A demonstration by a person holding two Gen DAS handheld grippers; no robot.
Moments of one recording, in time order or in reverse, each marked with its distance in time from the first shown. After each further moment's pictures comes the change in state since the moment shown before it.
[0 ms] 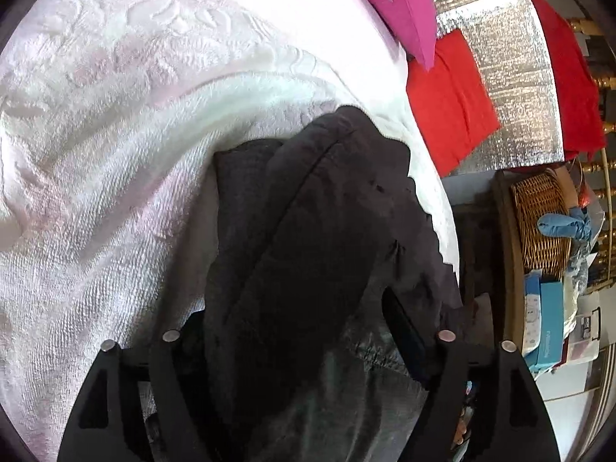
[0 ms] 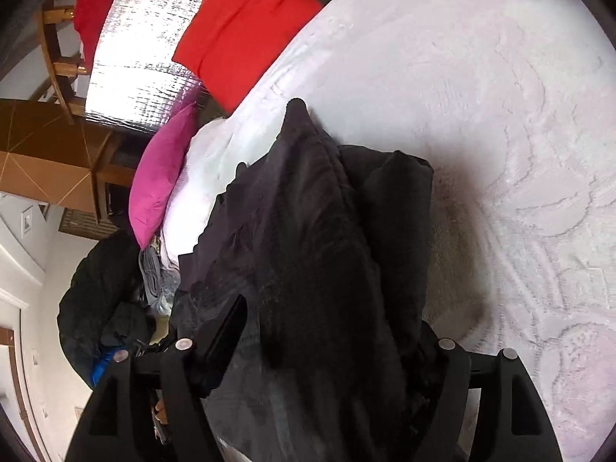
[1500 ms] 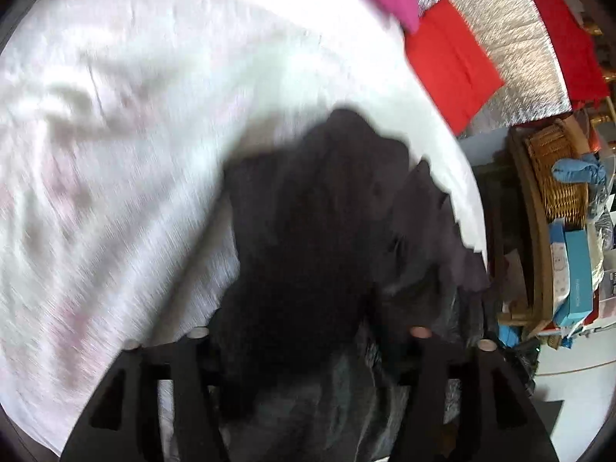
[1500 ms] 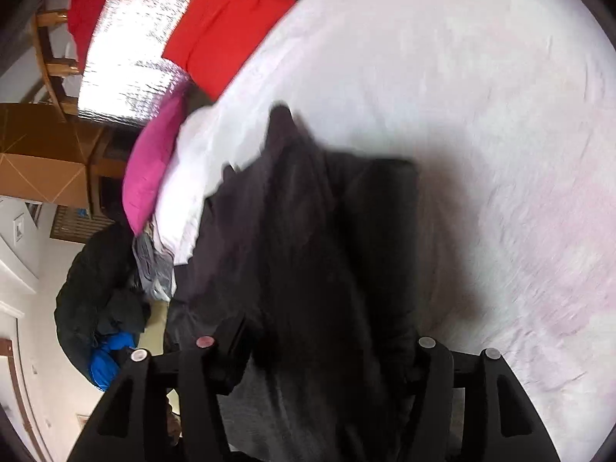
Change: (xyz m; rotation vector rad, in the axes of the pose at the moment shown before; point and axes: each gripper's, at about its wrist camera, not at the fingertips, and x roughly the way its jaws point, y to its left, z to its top) left arm -0.071 0.013 -0.063 0.107 0.002 0.132; right arm -0.049 -0.008 -0.037 0.017 0.007 -0.043
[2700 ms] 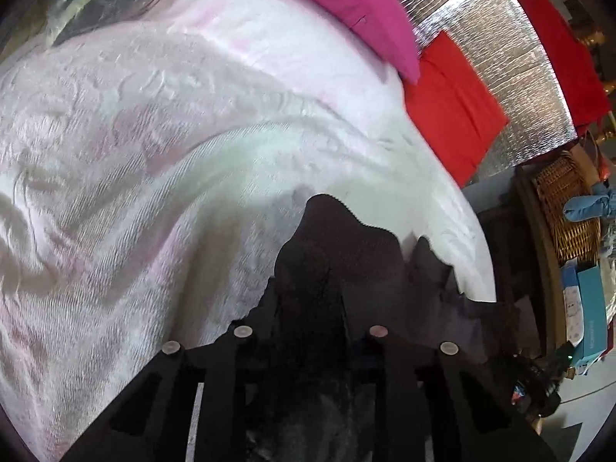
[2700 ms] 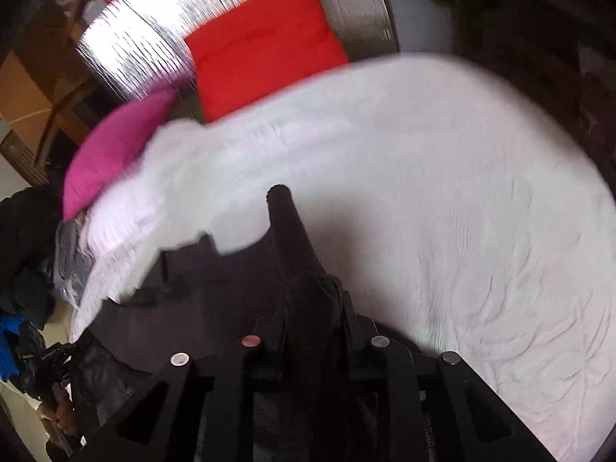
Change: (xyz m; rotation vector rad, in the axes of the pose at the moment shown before) left arm 0.043 -0.037 0.074 0.026 -0.182 0.021; right arm 0.047 0.094 0.073 -0.359 -0.247 -0.321
